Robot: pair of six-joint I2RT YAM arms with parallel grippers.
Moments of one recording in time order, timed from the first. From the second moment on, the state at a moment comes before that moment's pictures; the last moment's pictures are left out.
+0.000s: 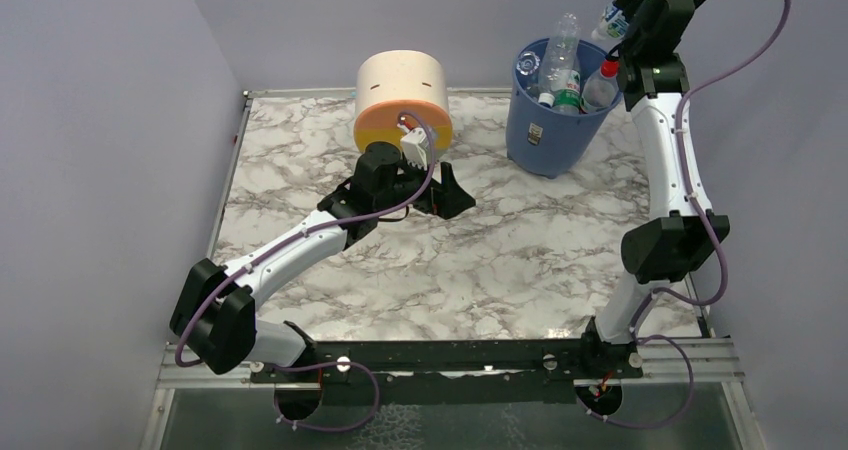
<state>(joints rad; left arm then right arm) -0.67 1.36 0.97 0.06 0.40 -0.49 0.03 1.80 2.10 -0.12 0.53 0.22</state>
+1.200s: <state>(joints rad) -0.67 1.35 0.96 0.06 0.40 -0.49 0.03 1.89 1.99 -0.16 0.51 0.22</state>
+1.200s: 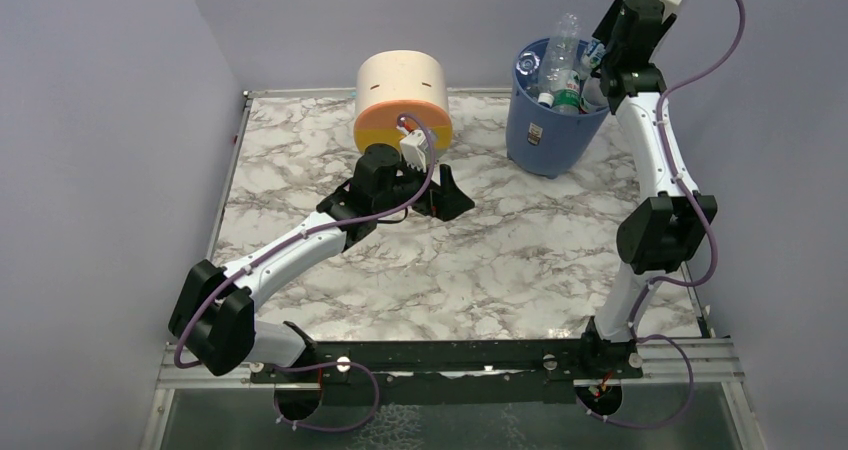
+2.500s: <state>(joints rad) -0.67 1.34 0.95 0.05 0.40 -0.49 0.06 1.91 2.03 -0.20 0.52 0.03</state>
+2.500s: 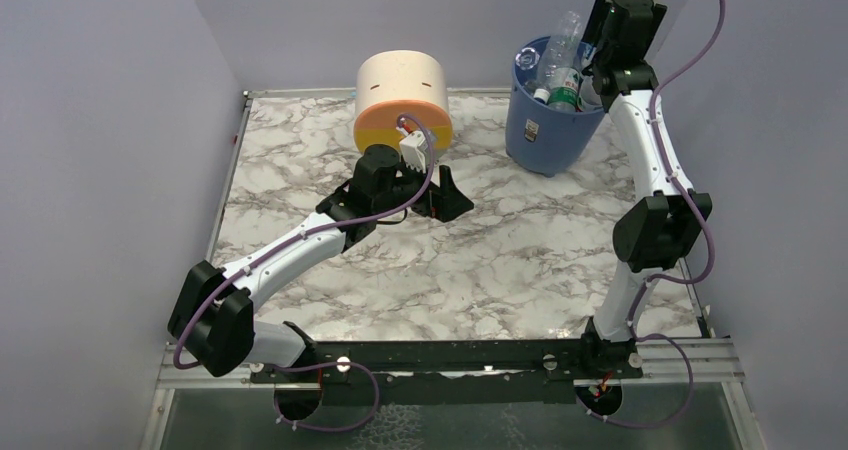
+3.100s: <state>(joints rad) -0.67 1.34 0.95 0.05 0.40 -0.49 0.06 1.87 1.99 -0.23 0.39 0.10</state>
